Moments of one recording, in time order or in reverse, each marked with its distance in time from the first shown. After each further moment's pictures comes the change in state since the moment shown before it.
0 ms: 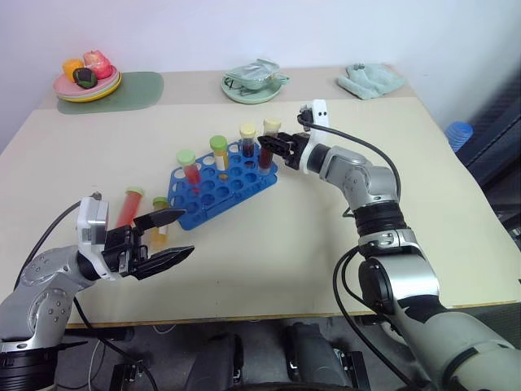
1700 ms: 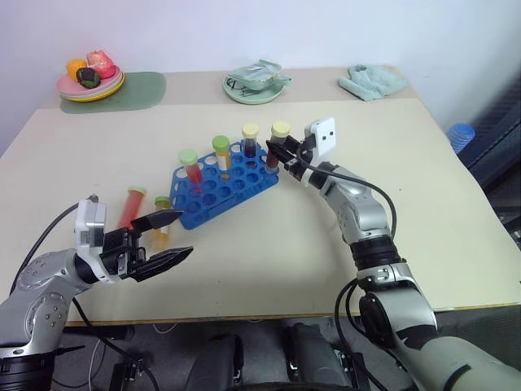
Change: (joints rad) left arm 0.023 0.002 0.017 -0.024 -0.001 0.000 0.031; right arm 0.261 0.028 0.104 -0.204 -0.105 -0.397 -0.048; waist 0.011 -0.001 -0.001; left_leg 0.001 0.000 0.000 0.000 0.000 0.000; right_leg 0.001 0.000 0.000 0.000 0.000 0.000
